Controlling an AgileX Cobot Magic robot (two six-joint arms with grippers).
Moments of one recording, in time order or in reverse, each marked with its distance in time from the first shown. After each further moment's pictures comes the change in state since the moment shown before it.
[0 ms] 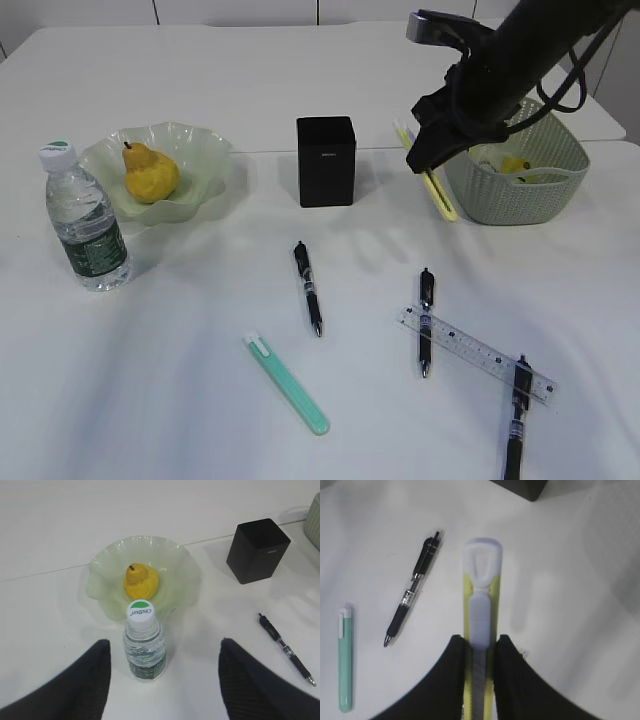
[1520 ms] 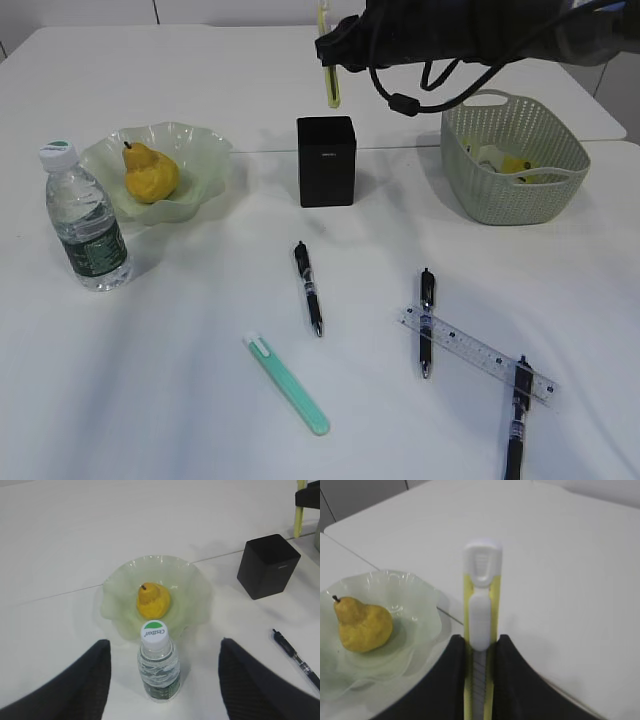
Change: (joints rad) left arm 0.000 0.000 -0.006 0.048 -0.059 0.000; right arm 0.116 0.127 -0.058 0.777 -0.735 -0.810
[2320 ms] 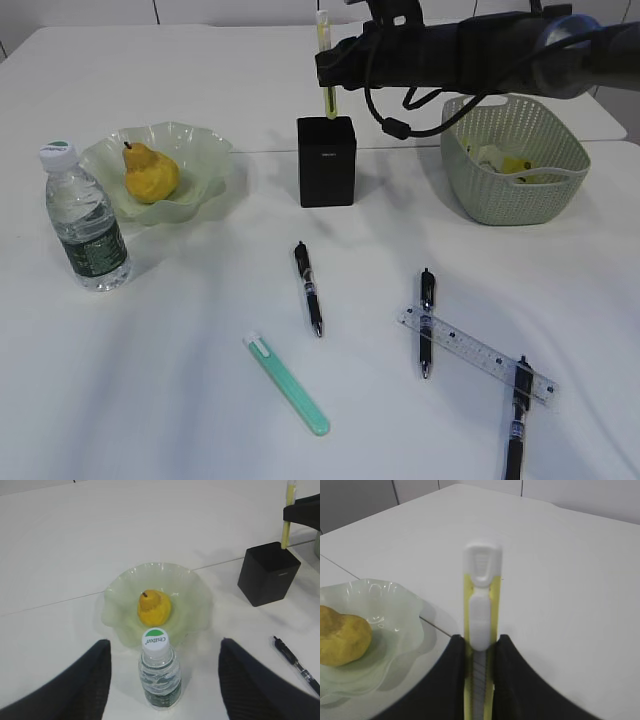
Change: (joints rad) left arm 0.000 0.000 0.000 0.001 -0.023 0.000; right arm 0.000 0.081 -0.002 0.326 -0.040 -0.325
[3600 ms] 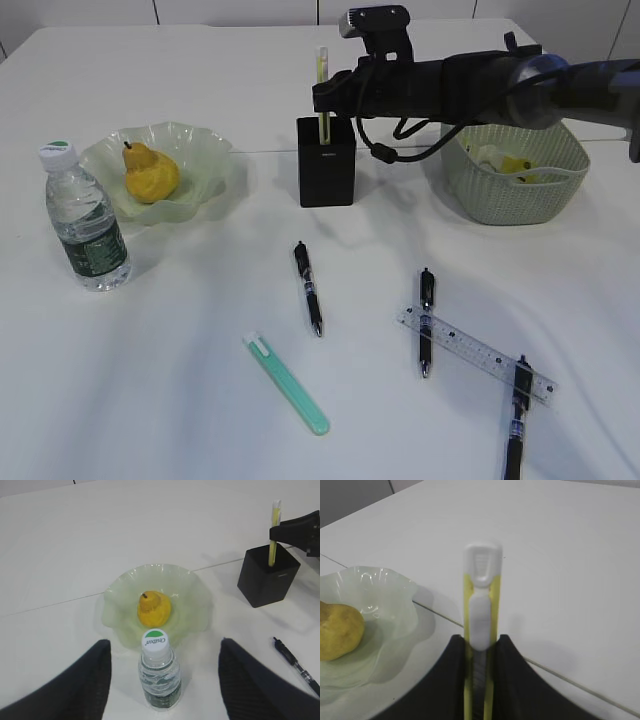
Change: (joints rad) left arm 0.000 0.000 0.000 0.002 -0.004 0.000; right arm 0.000 0.108 -0.059 0.034 0.003 0.045
